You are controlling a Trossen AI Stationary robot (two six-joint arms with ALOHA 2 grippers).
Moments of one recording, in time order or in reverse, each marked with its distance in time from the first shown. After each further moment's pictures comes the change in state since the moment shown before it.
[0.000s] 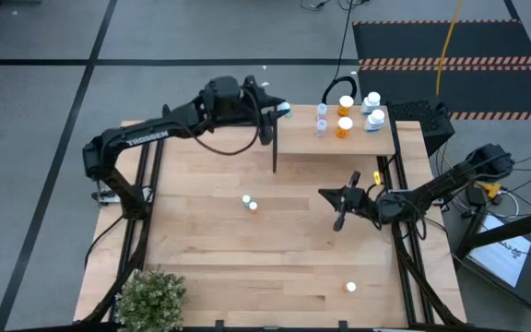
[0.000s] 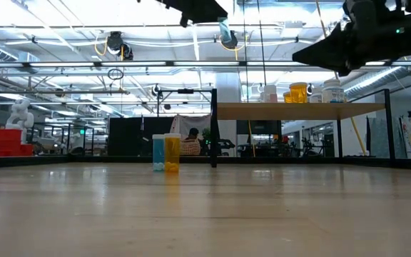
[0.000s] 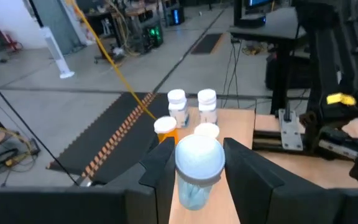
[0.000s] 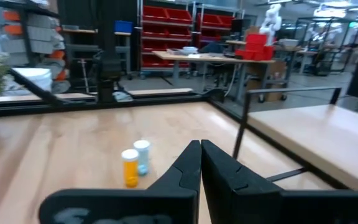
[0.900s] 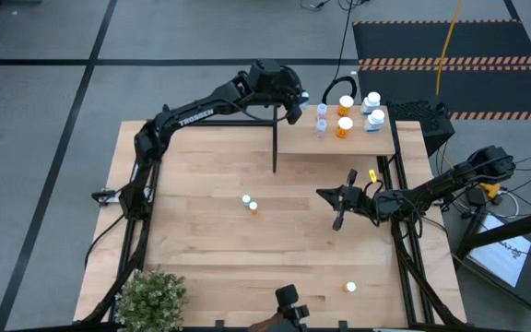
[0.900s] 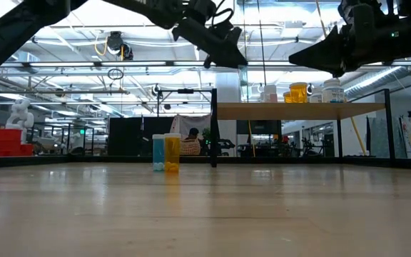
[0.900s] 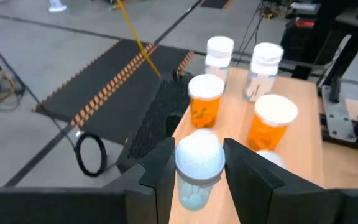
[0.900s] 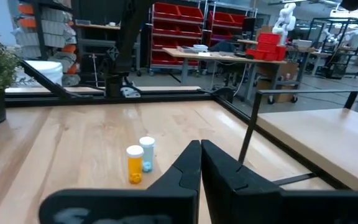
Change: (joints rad) left arm 0.141 0.483 0.496 -0.213 0.096 -0.086; right arm -0.060 0.000 -0.001 -0.009 -0.104 -0.024
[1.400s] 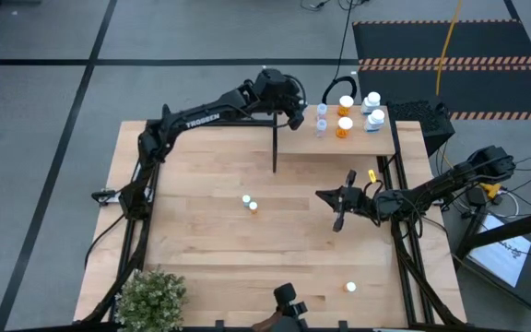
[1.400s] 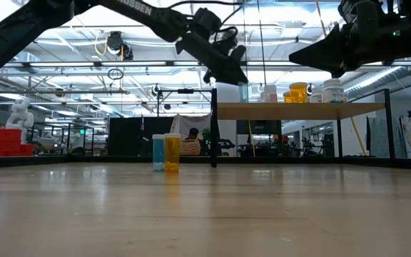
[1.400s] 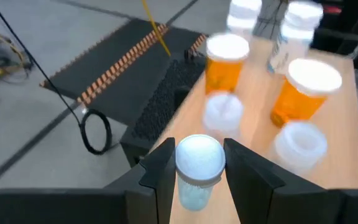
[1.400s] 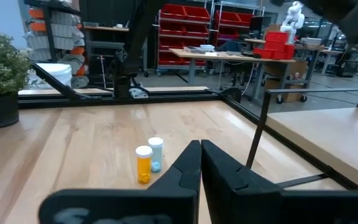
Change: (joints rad) left arm -0.002 0.035 -0.077 0.053 -0.063 -0.047; right arm 0.001 0.000 0.000 0.000 -0.029 0.019
